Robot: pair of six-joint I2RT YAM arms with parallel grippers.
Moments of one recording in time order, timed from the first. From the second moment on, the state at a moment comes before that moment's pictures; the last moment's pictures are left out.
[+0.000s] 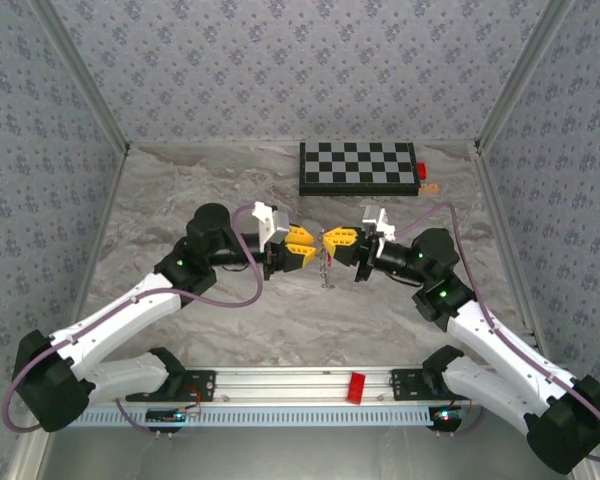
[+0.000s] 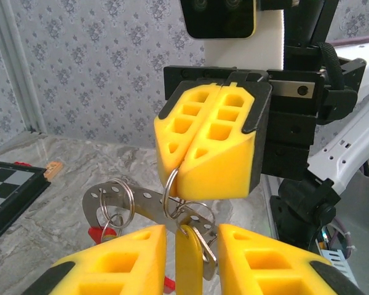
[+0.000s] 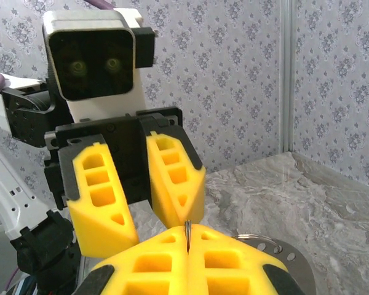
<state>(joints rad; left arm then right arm) -0.75 1.11 0.86 0.15 0.71 -0.01 0.58 0.86 0.61 0.38 -0.67 0.17</state>
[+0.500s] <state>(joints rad) -0.75 1.15 0.86 0.21 0.74 -0.05 0.58 0.86 0.61 0.38 -0.68 0.17</state>
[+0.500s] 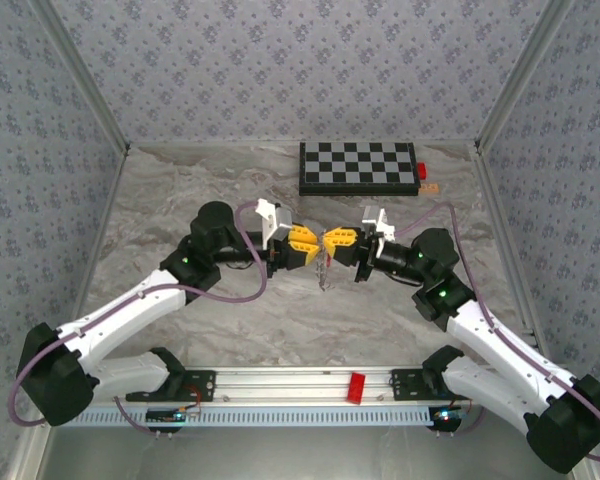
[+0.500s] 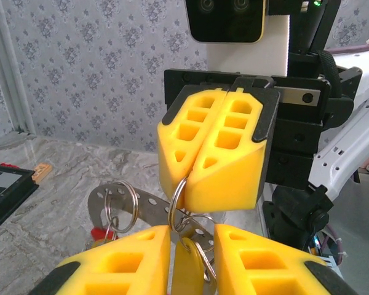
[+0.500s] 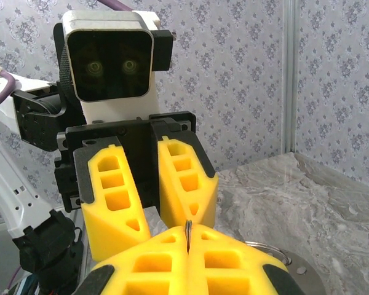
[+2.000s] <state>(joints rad) -0.75 1.23 1.03 -0.26 0.67 0.27 0.59 0.88 0.88 -0.33 -0.50 -0.11</state>
